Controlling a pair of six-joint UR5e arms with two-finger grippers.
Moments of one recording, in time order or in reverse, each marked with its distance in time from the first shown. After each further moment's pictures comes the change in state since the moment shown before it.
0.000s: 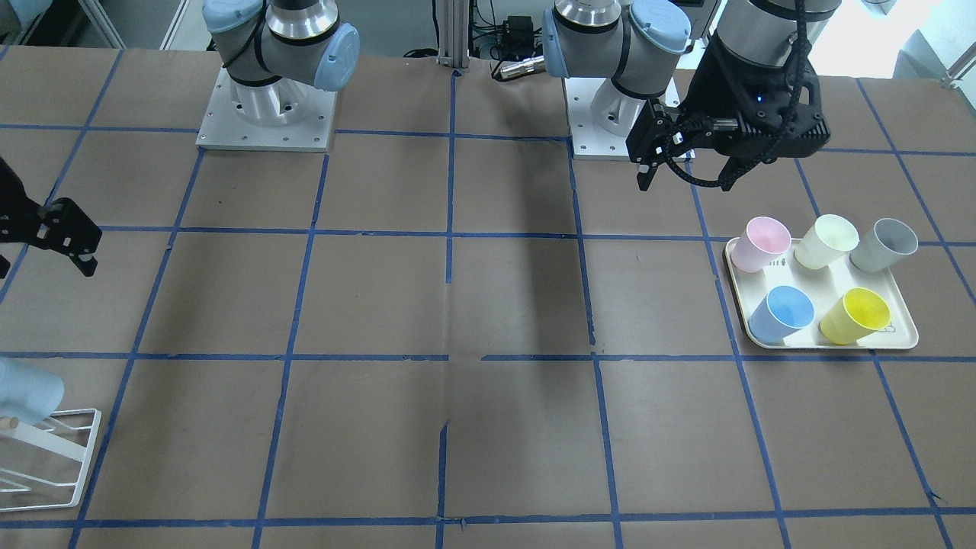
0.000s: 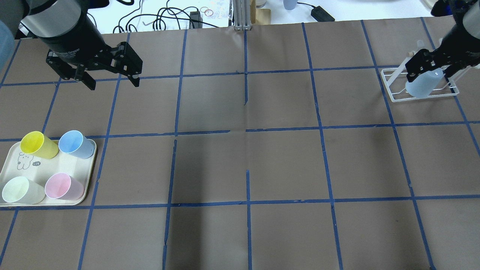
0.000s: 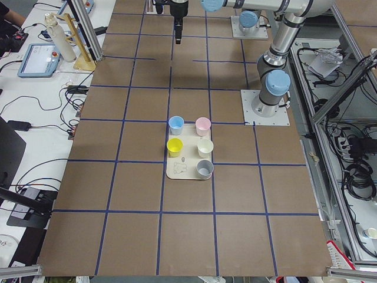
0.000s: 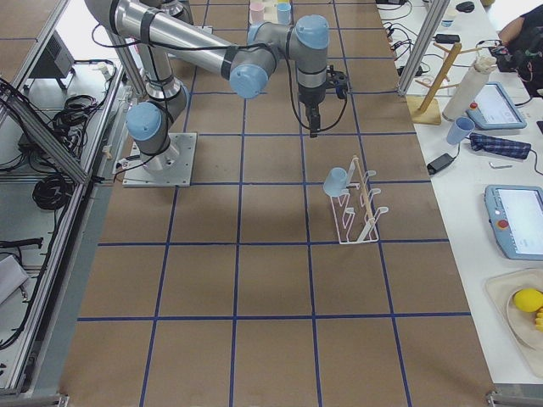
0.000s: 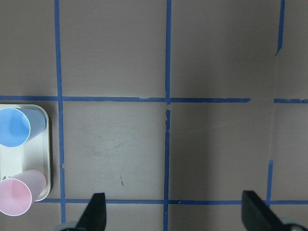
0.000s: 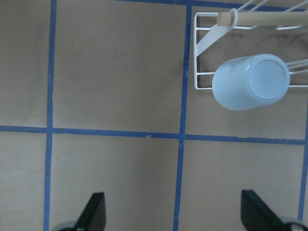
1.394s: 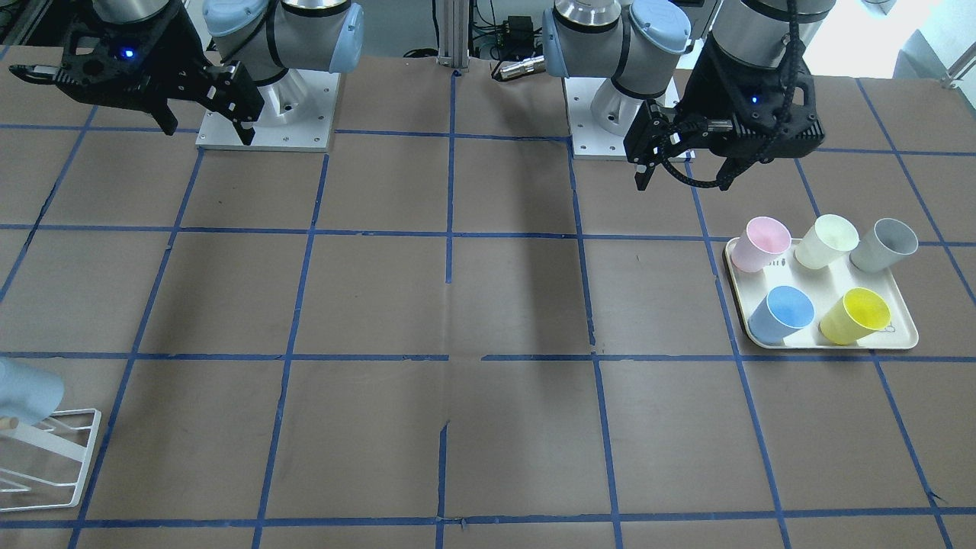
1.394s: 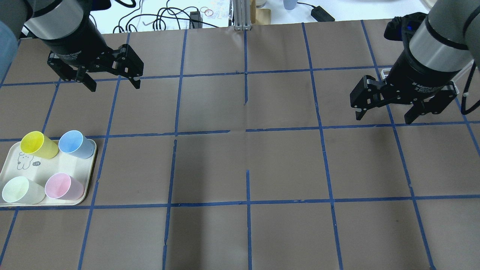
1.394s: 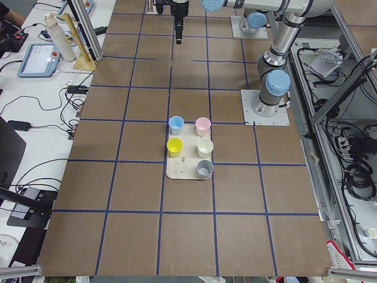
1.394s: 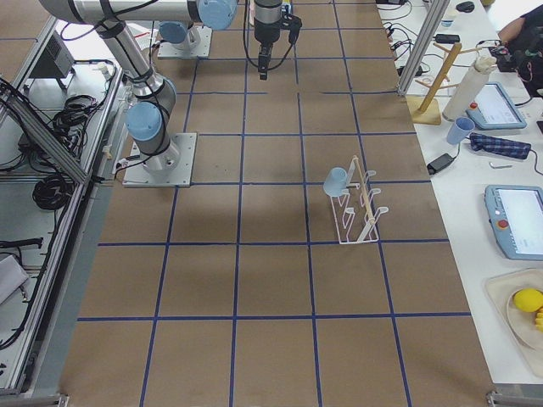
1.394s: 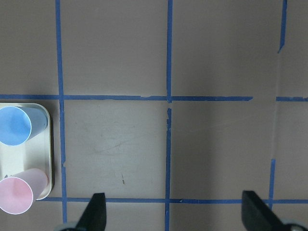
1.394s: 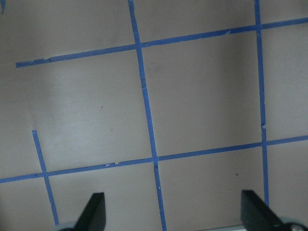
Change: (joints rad) left arm -0.007 0.000 -0.003 -0.001 0.008 -0.004; right arm 0.300 -0.271 0.022 0.401 -0.002 0.508
